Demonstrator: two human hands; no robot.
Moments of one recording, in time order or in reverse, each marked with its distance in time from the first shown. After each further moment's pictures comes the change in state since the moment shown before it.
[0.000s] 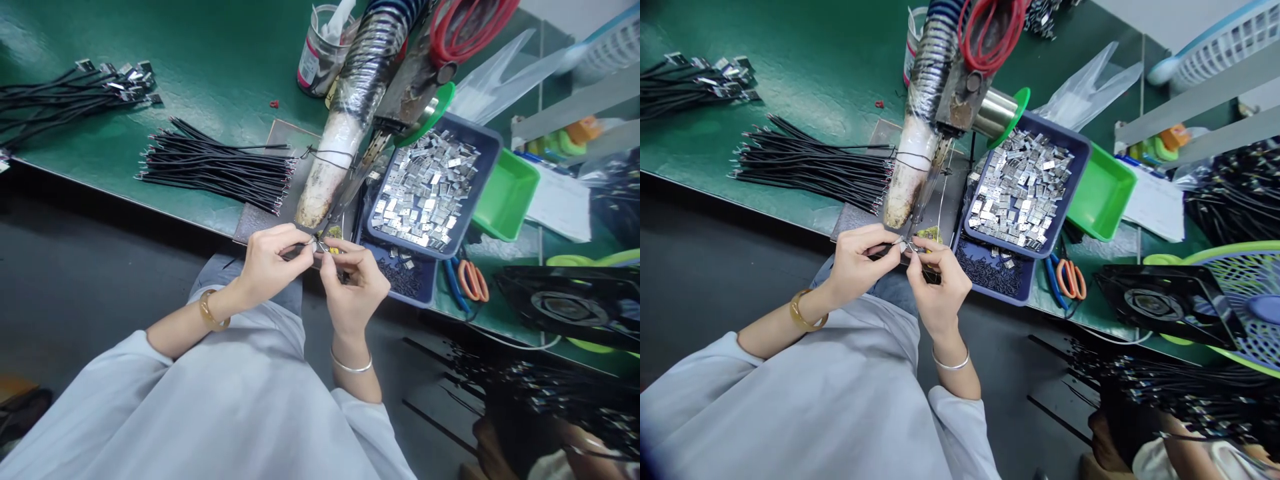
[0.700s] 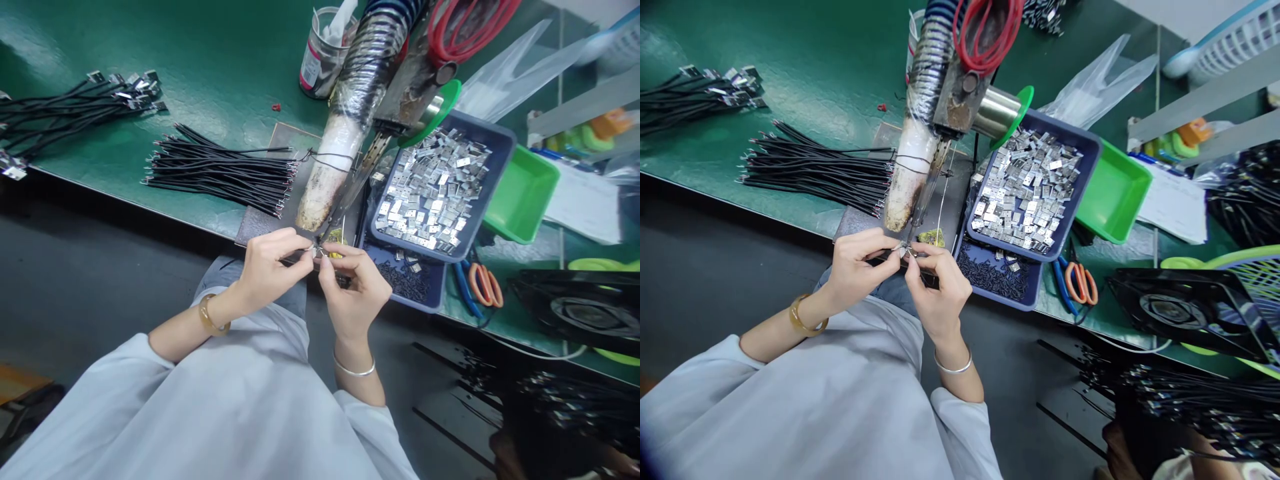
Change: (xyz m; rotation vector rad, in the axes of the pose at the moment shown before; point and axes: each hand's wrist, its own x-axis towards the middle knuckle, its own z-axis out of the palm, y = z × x) left_hand -0.002 0.001 -0.004 0.081 -0.020 0.064; right_hand 0.002 0.000 0.000 0.001 -0.024 -0.077
